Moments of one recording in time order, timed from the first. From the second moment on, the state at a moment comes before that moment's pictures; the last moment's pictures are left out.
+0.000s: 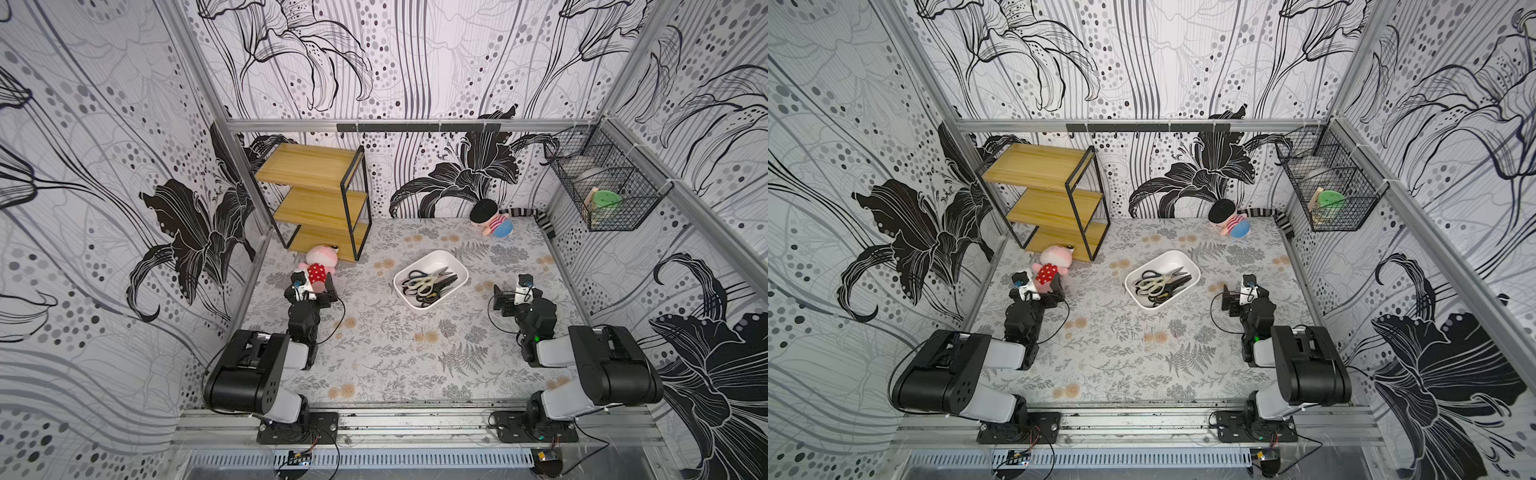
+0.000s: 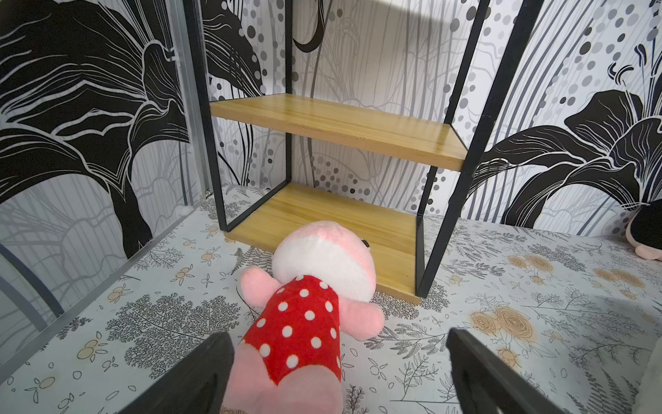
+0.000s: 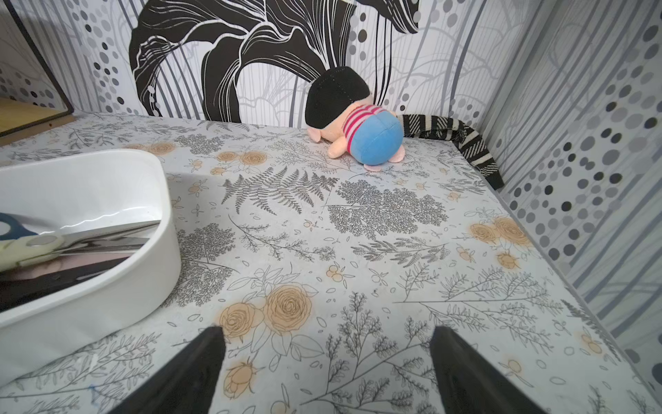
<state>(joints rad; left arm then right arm) -0.07 1.49 0.22 1.21 -0.21 -0.16 -0.01 1.52 0.22 1.08 -0.04 -0.09</state>
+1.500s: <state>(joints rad) -0.25 1.22 0.80 0.22 -0.28 -0.28 -0.02 1.22 0.80 0.09 0.05 0.28</state>
